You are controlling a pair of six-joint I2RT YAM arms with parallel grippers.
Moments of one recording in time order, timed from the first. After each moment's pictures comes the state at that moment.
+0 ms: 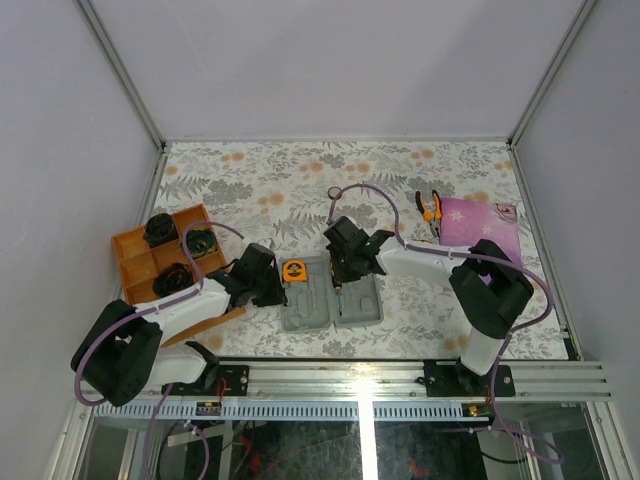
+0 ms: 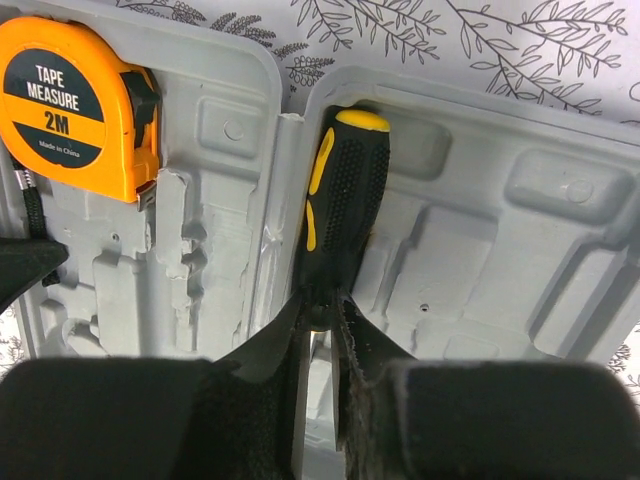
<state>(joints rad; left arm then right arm) -0.58 1.26 0.49 -0.23 0.09 -0.69 0.85 1.76 1.08 -0.39 0.04 0.58</state>
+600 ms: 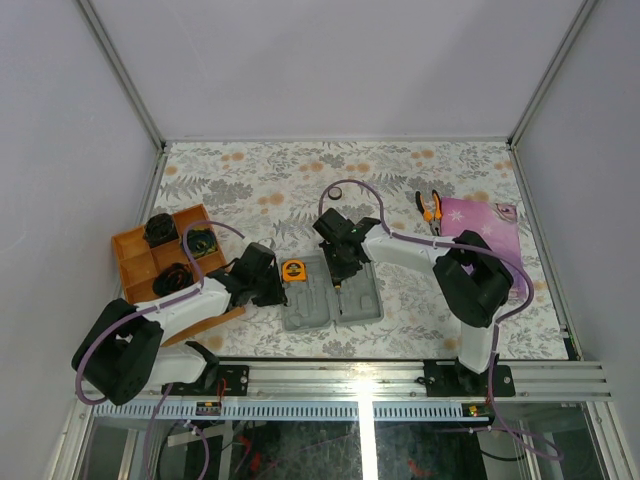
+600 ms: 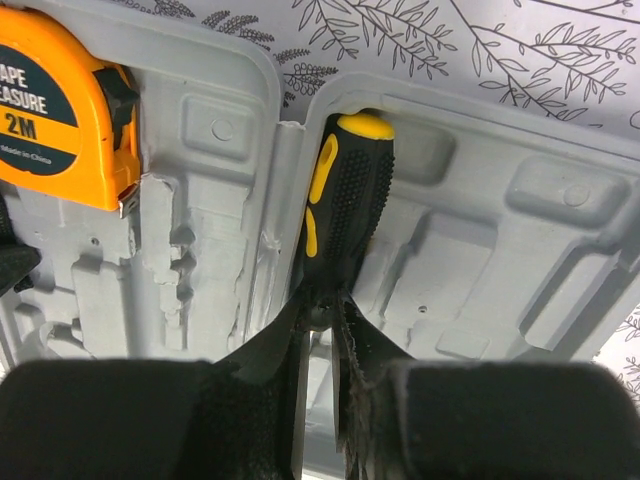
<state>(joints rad) -0.57 1.26 0.49 -0.22 0.09 -0.68 0.85 1.91 1.26 -0.60 0.04 0.50</state>
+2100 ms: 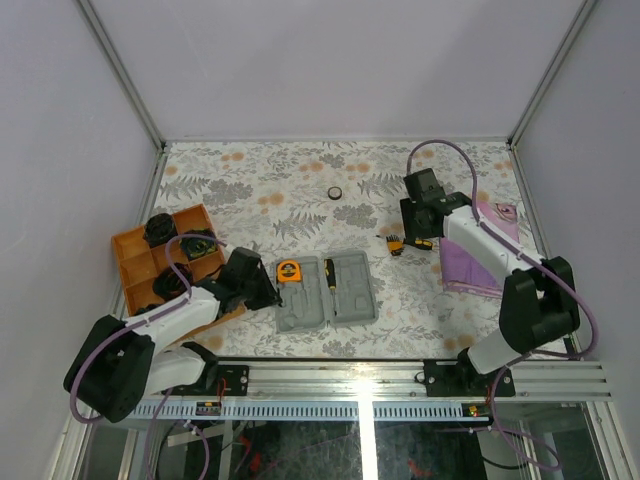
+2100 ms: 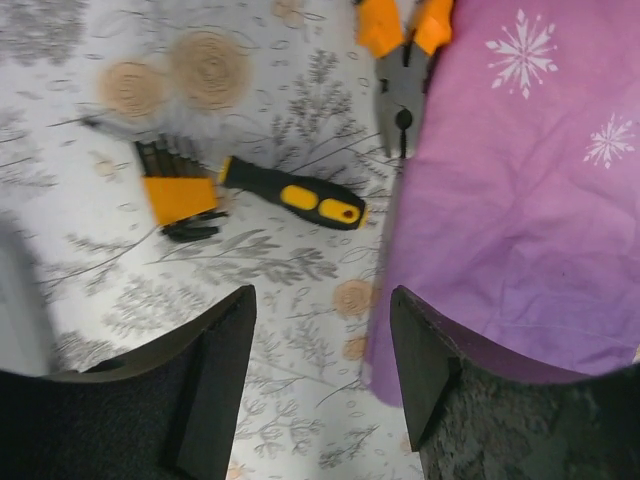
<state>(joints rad) -0.51 1.17 0.42 -0.21 0.10 -0.80 0.41 1.52 1.14 -0.66 0.33 0.17</state>
